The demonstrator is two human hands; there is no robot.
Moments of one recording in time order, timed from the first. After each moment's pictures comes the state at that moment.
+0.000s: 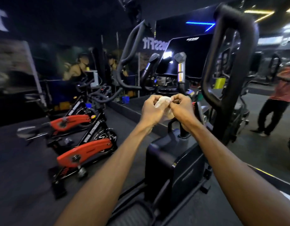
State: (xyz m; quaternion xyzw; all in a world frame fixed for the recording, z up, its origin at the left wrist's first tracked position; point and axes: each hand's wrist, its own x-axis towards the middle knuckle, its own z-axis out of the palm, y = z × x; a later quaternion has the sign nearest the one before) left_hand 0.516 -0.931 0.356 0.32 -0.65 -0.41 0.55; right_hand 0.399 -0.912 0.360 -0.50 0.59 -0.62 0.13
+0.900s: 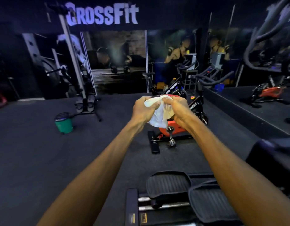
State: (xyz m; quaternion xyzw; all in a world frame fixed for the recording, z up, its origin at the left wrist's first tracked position) left_hand 1.010 -0.798 0.293 0.60 -0.49 -0.22 0.59; right_hand 0.884 -0.857 0.292 -0.54 0.37 -0.51 0.56
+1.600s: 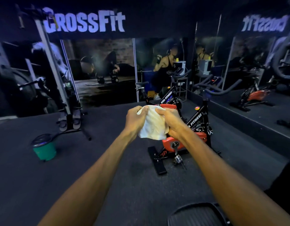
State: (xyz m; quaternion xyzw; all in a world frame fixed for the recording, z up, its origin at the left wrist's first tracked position) left_hand 1.282 -1.004 0.278 0.58 -0.53 -0.25 0.57; right_hand 1.144 -1.037 0.278 -0.49 0.40 -0.51 0.58
